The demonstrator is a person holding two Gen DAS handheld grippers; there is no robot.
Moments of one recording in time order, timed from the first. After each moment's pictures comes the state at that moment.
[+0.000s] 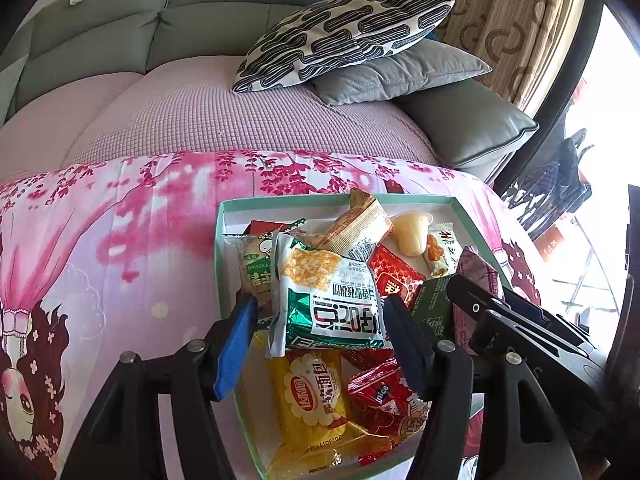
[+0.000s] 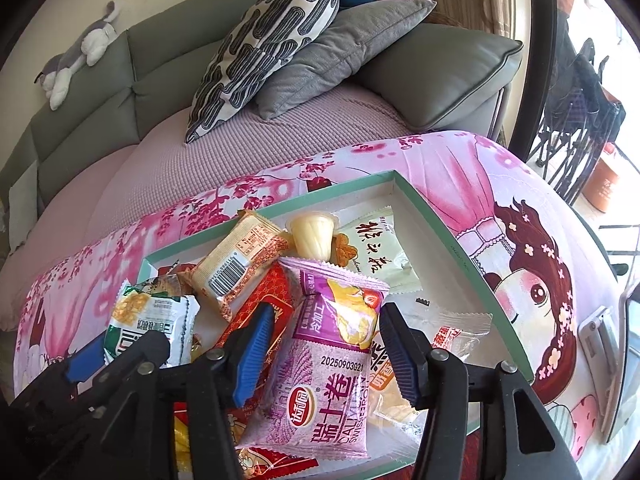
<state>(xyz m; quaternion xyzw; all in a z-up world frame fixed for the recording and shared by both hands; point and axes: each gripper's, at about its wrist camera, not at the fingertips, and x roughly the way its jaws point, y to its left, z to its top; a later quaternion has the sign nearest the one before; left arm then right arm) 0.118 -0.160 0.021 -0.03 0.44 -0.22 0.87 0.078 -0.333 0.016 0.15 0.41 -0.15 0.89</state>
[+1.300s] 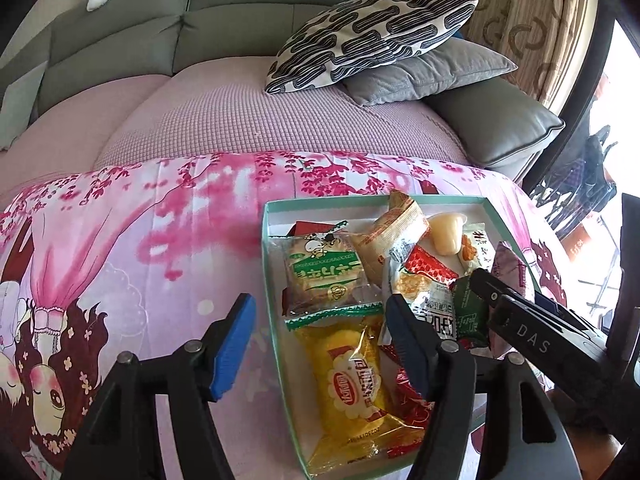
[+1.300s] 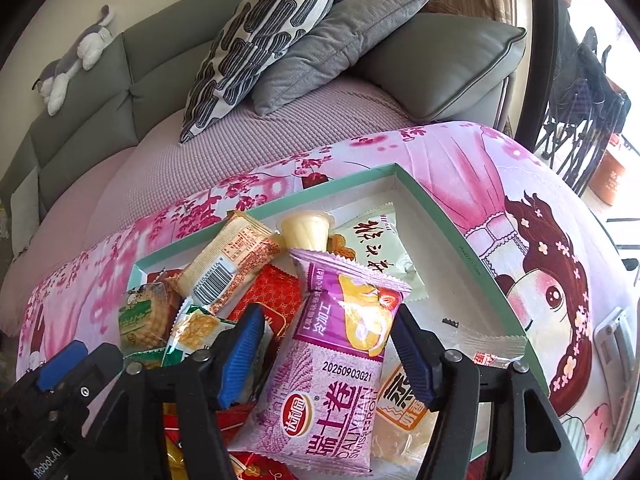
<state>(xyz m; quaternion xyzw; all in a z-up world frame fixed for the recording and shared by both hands) 0.119 -0.142 0.023 0.00 0.45 -0.17 0.88 0.089 -0.343 0.002 0.16 0.41 -0.14 0.89</state>
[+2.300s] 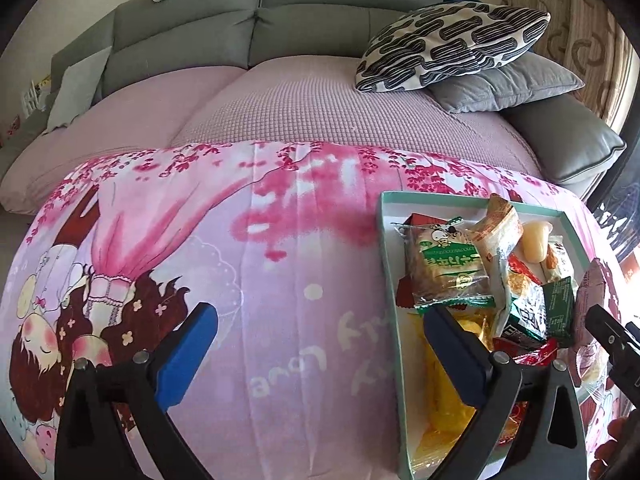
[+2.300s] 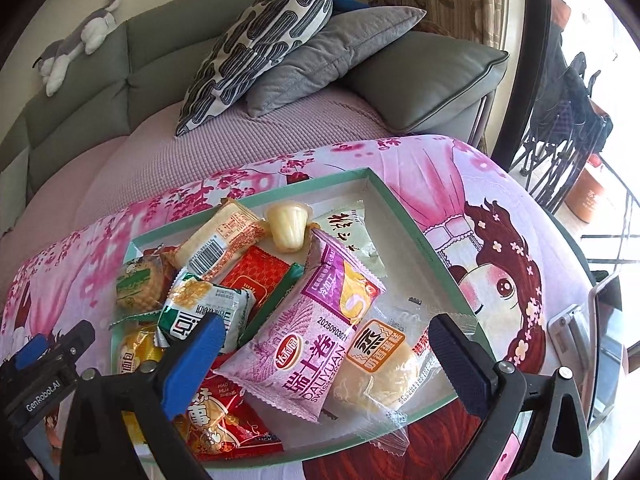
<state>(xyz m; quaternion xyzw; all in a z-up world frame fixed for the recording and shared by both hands) 0.118 -0.093 0.009 0.01 0.44 -0.04 0.90 0.053 -0.335 0.023 0.11 0.41 -0.17 0.89</state>
